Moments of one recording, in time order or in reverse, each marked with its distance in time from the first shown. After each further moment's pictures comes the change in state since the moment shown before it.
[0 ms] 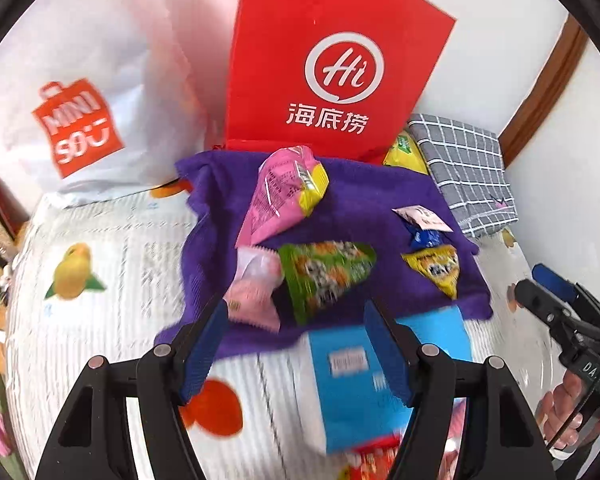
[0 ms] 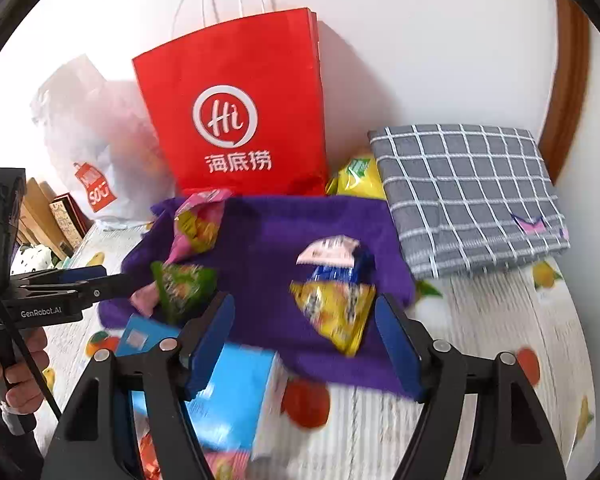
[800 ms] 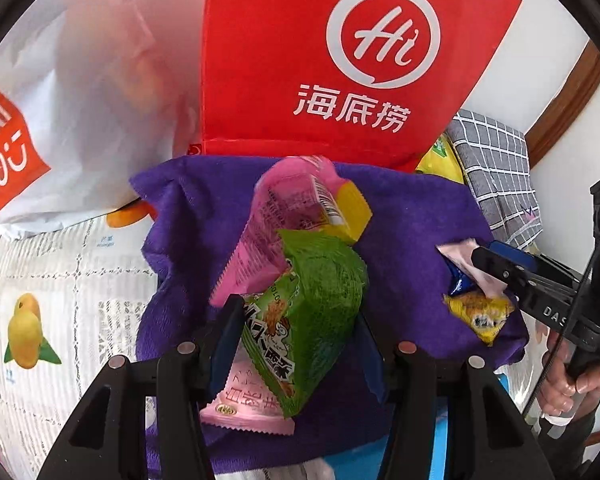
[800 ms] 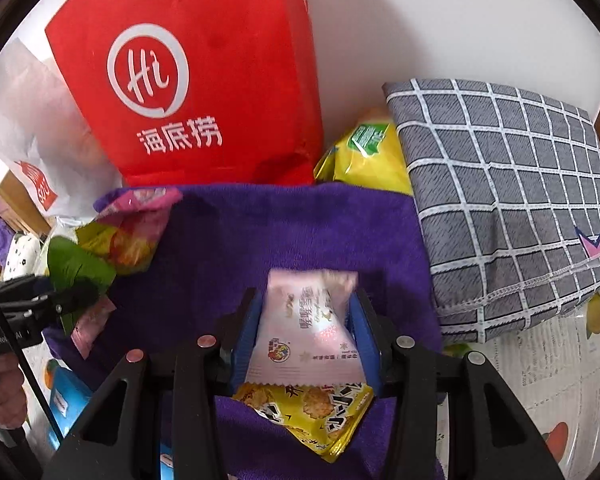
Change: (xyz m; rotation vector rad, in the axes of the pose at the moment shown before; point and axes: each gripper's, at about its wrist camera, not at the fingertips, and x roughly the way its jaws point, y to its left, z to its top) left arm 0.096 0.009 0.054 0.005 0.068 -0.009; right arm 0.135 -0.028 0.051 -0.016 0.150 0.044
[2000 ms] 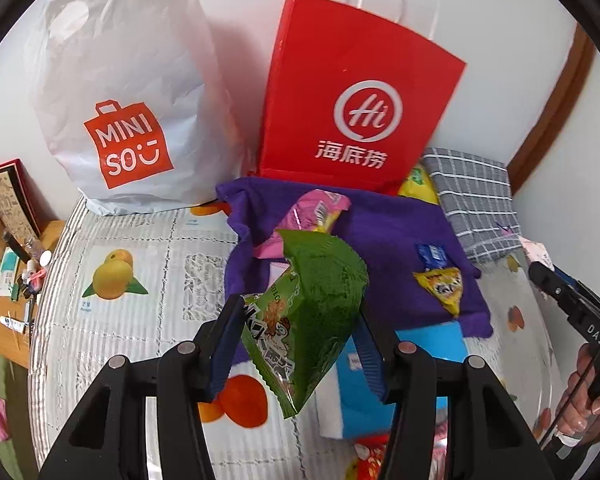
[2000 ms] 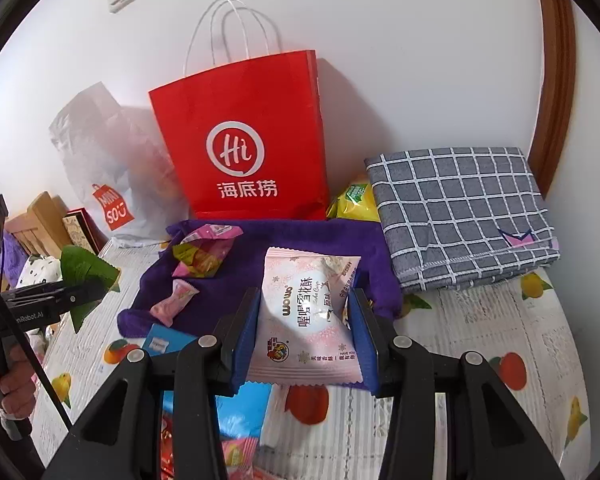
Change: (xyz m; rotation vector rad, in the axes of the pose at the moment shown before) left arm -0.120 0.003 -0.057 -0.053 -0.151 0.069; right arm -0.150 0.027 -0.055 0.018 -0.224 -0.012
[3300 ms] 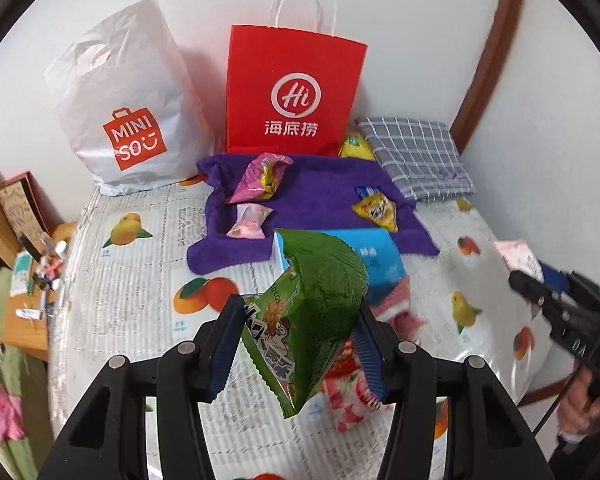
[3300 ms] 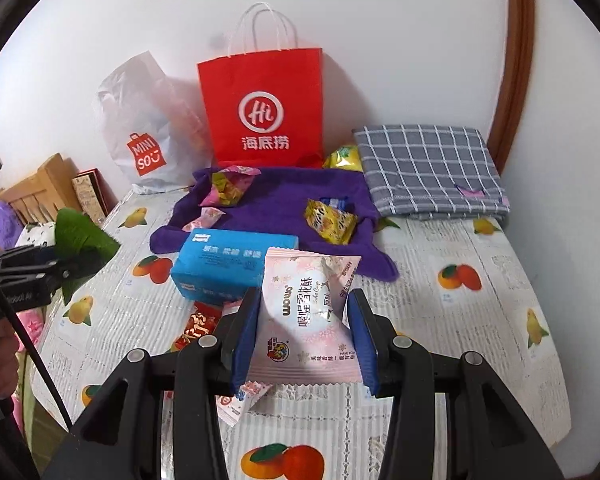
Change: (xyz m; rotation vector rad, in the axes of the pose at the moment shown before) left arm -0.110 -0.036 -0.091 0.121 -0.018 -0.062; right arm -0.130 0.040 -0.095 -0.066 0.032 -0.067
